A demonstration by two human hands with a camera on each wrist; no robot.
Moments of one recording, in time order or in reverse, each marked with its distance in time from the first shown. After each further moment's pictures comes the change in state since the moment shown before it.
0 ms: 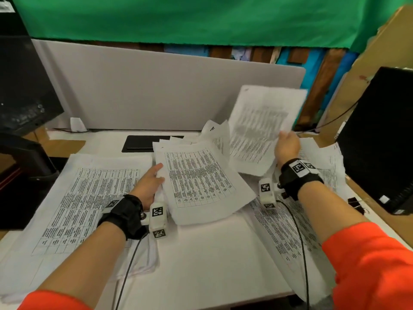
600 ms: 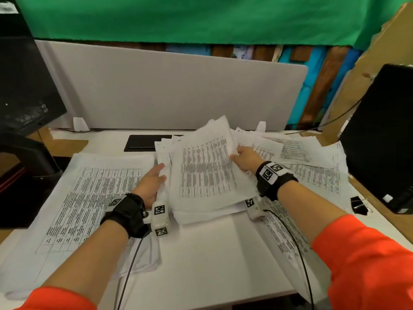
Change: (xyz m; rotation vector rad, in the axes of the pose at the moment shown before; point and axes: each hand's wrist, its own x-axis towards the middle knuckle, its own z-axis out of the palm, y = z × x) left_hand 0.005 -0.001 -0.001 0.046 0.031 -0.016; right_hand -0.055 -0.004 0.059 -0.425 -0.721 -0.132
